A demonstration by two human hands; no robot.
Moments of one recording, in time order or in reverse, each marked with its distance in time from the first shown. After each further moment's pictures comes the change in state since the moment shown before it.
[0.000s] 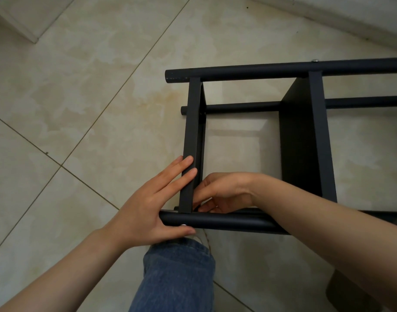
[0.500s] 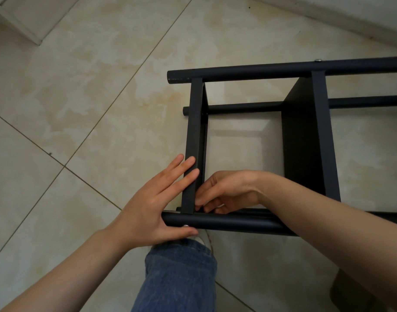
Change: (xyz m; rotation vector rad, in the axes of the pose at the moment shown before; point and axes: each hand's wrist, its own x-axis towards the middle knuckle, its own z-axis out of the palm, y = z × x) left_hand 0.001 0.000 0.000 0.030 0.021 0.018; right_hand -0.004 -0.001 -0.007 -0.029 -0.012 0.011
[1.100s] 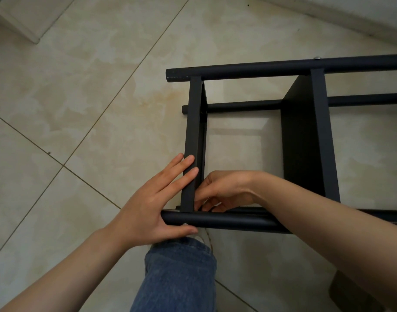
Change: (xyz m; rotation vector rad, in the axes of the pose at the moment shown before) left_hand -0.001 0.000 0.000 -0.017 -0.014 -0.011; right_hand 0.002 -0.003 0.009 -0.094 0.053 0.008
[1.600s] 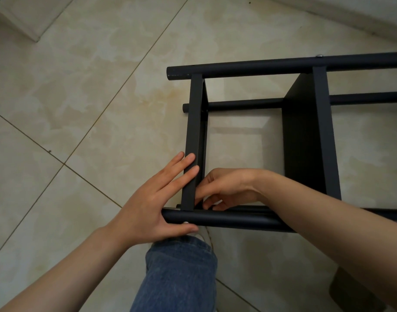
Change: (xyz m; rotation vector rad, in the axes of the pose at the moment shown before) left_hand 0.000 -0.001 0.001 -0.017 0.006 0.001; right_hand -0.002 0.000 -0.002 -0.002 -0.006 -0.035
